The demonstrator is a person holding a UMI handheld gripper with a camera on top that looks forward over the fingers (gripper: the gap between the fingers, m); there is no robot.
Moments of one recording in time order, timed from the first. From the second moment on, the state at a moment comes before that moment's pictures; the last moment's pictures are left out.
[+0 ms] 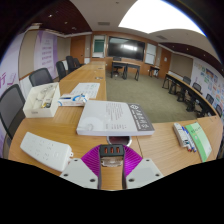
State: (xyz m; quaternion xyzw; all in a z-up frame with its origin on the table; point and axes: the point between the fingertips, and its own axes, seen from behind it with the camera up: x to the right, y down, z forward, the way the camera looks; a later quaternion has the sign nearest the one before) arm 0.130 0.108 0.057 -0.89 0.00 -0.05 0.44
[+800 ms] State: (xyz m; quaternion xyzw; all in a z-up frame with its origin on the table) arm 0.122 -0.027 0.139 -0.87 0.01 -0.05 0.49
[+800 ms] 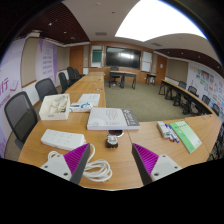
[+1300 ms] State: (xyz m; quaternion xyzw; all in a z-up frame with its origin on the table) arm 0.090 -0.174 0.216 -0.85 0.02 -0.08 0.52
